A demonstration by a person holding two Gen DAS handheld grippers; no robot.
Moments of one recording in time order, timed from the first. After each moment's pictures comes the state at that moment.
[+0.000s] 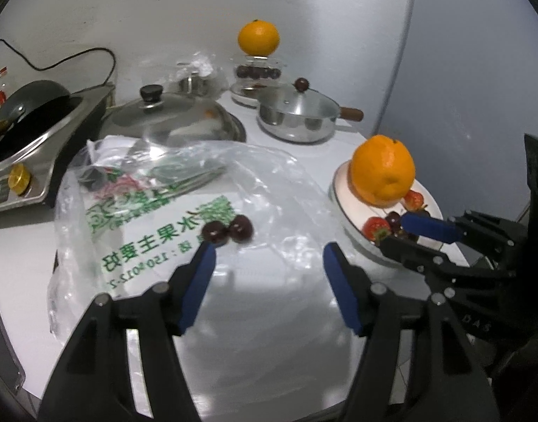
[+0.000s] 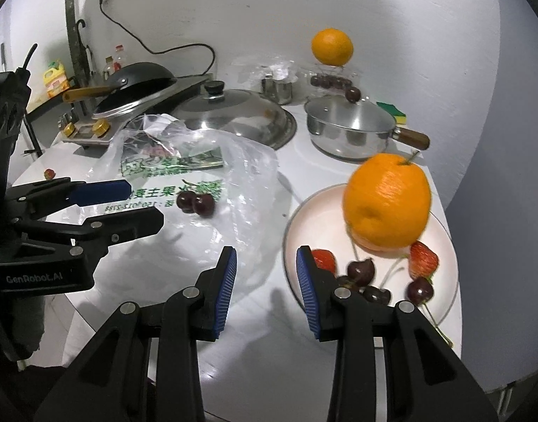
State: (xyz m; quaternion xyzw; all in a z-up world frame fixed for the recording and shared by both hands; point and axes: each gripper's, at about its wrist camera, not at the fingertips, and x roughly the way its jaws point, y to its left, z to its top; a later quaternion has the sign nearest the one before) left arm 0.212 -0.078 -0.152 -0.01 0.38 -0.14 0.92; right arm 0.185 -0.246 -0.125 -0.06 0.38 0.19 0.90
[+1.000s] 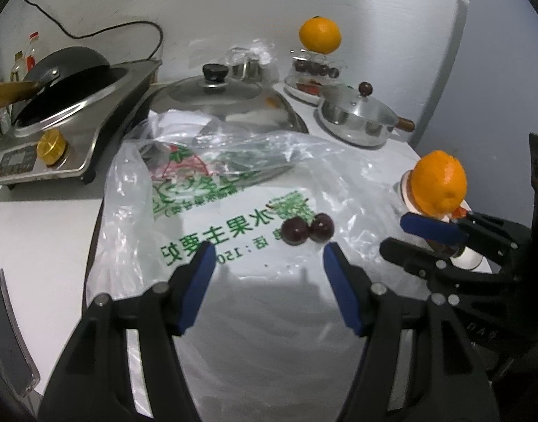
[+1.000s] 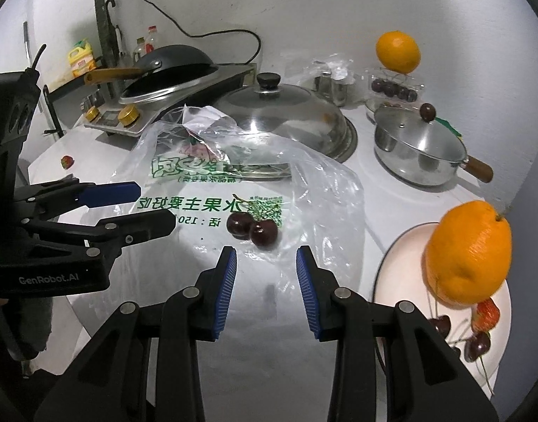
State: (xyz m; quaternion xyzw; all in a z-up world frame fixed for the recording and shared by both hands) left arm 0.236 -0.011 -0.170 -0.05 0.39 -0.09 0.91; right arm 0.221 -0.174 -0.137 -0.08 0.39 0.26 0.88
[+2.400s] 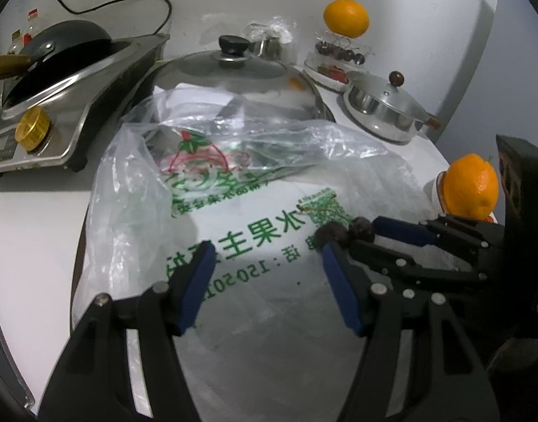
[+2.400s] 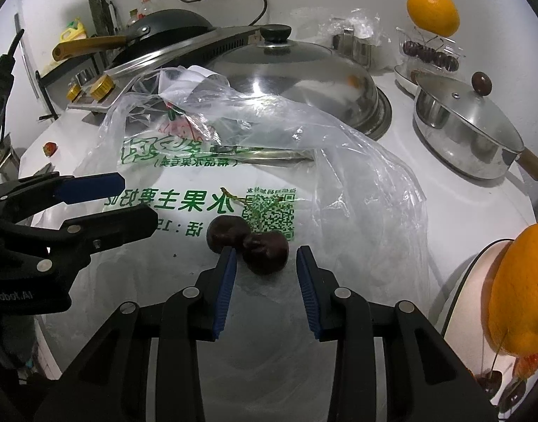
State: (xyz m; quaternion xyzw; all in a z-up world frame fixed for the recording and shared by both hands) left arm 0.276 0.006 -0.198 -0.06 0.42 -0.08 0.90; right arm 0.280 -0.145 -0.187 -0.09 0.44 0.27 0.85
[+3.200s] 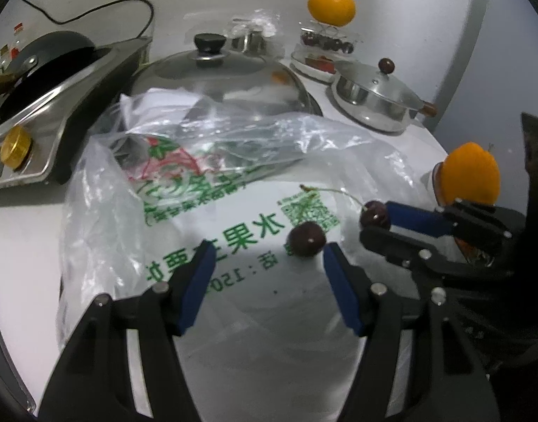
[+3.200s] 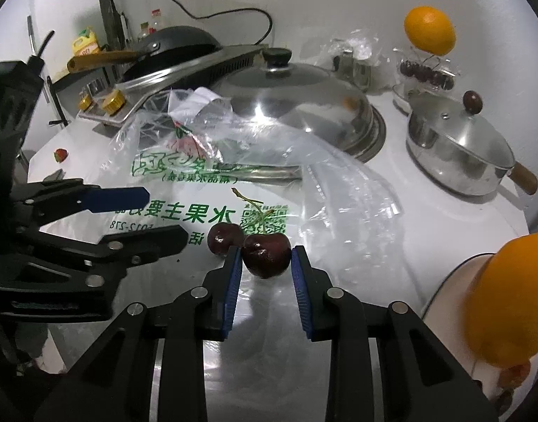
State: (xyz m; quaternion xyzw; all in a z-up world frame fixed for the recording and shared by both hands) left arm 0.287 -0.023 -0.200 -0.03 0.43 -0.08 0.90; right arm 0.274 -0.165 -0.165 -0.08 0.40 0.29 0.86
